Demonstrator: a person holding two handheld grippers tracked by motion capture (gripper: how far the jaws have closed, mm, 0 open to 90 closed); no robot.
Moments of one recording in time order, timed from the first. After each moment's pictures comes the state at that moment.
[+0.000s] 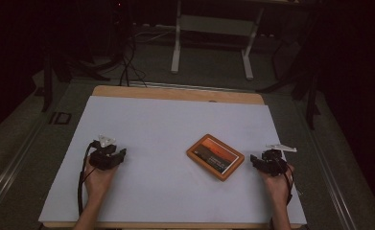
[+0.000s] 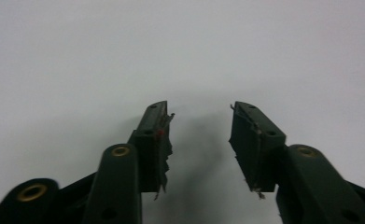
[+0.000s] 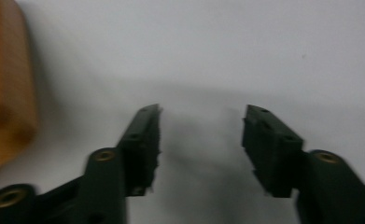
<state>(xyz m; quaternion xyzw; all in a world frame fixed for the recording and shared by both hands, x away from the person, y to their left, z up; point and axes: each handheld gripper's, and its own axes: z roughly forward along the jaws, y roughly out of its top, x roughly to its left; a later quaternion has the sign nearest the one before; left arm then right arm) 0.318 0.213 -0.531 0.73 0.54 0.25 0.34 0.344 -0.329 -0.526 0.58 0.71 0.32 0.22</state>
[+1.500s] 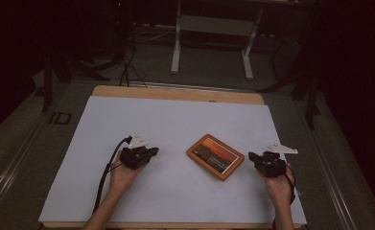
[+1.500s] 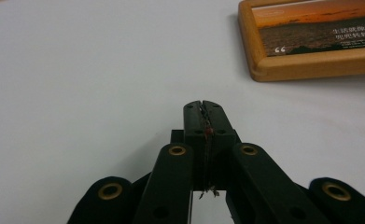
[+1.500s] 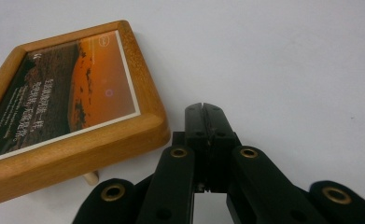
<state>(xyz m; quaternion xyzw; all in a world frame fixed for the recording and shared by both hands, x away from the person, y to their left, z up) 0.333 0.130 -0.518 0.81 0.38 0.16 0.43 0.321 -0.308 -0.495 0.48 0.76 0.37 0.22</state>
